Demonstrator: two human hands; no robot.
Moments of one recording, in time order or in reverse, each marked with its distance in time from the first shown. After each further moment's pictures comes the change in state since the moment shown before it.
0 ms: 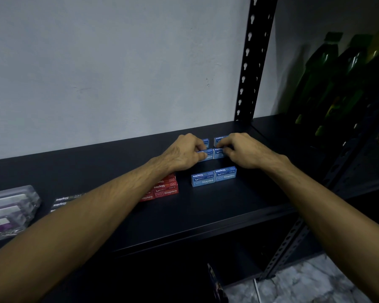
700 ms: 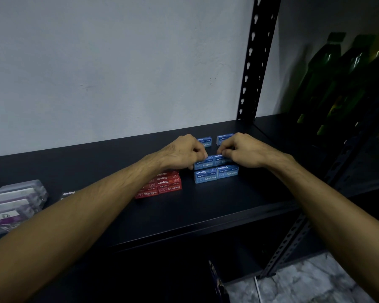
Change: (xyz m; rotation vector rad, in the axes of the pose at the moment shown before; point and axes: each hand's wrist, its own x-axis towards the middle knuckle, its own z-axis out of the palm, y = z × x) left_hand -0.022 0.000 -0.016 -0.115 -0.152 0.007; right_hand -0.007 -0.009 -0.005 0.155 -0.110 0.040
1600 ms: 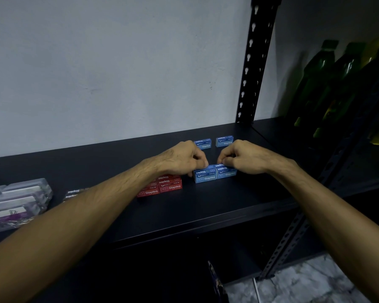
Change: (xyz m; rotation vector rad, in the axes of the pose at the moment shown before) left_hand -0.018 0.006 0.000 0.005 -0.079 0.053; right_hand -0.023 -0.010 -0.002 0.029 -0.114 -0.007
